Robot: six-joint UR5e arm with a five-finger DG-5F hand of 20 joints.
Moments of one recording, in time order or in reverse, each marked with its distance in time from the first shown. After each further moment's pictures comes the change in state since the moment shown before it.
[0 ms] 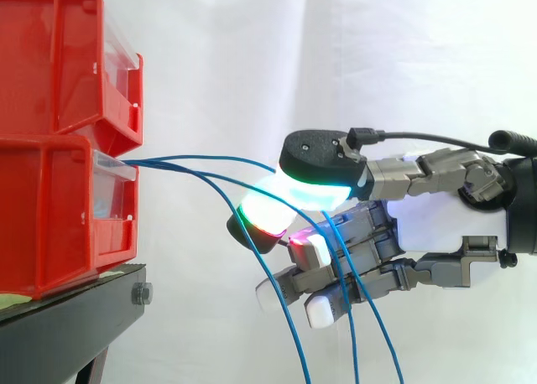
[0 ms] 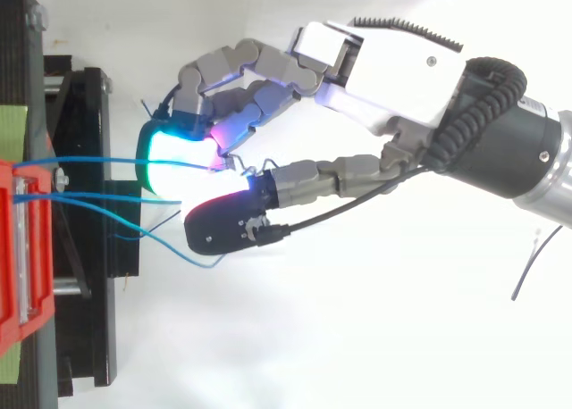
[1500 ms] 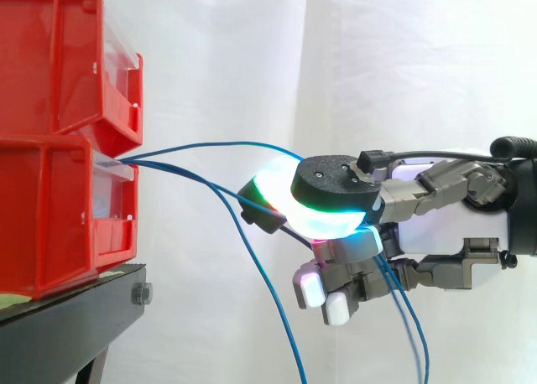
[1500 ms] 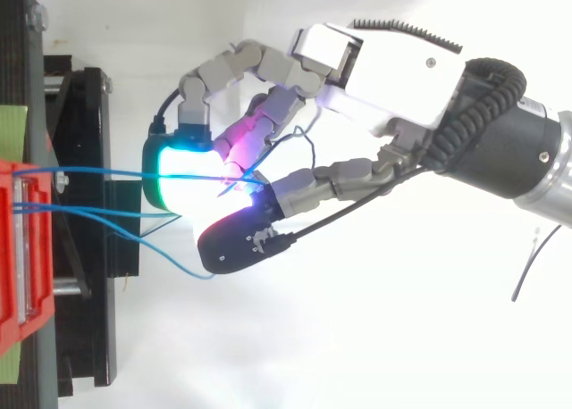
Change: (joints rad) arm 0.000 0.000 0.000 -0.006 -0.003 0.000
